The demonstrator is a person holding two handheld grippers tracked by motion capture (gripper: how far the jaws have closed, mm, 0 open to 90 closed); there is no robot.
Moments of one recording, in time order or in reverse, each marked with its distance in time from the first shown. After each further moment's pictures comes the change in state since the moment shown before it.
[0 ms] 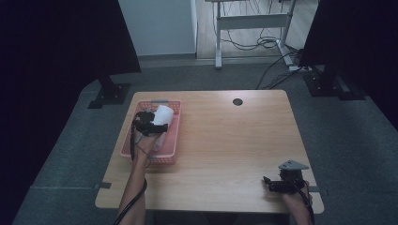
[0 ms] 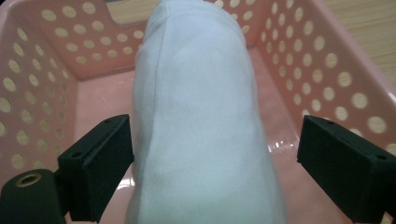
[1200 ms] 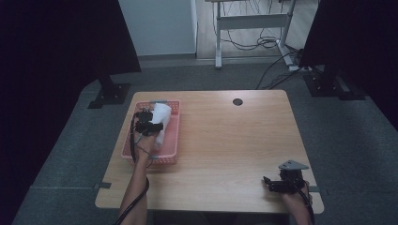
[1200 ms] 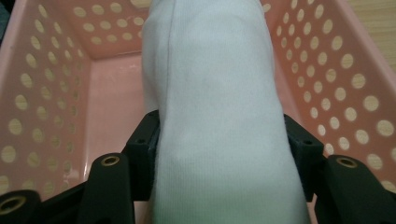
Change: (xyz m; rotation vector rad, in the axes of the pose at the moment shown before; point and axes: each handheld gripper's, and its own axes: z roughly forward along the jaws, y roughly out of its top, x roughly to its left) left arm -0.003 0.004 -0.012 0.044 0.070 -0.108; right arm 0.000 0.000 0.000 0.000 0.000 0.000
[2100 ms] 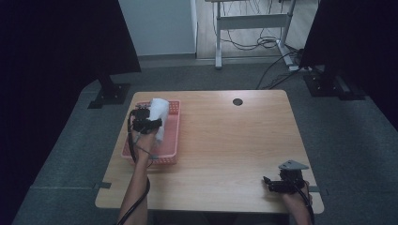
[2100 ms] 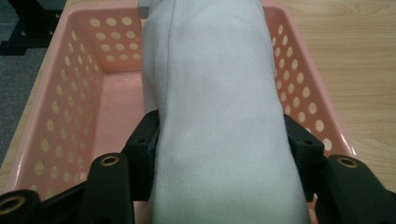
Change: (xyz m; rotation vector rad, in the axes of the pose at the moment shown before) left arm -0.006 0.009 -0.033 -0.061 -0.003 -0.064; right arm 0.000 0.000 0.000 0.000 0.000 0.000
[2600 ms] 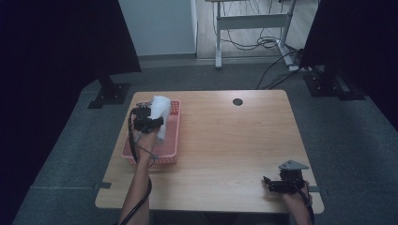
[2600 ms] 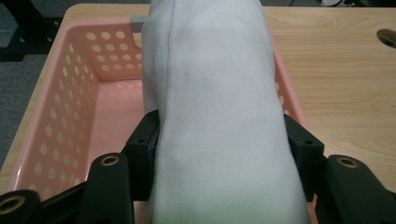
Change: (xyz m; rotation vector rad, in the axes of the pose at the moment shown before) left arm -0.011 0.006 -0.015 -0.028 -0.014 -0.005; right arm 0.000 0.000 0.000 0.000 0.000 0.000
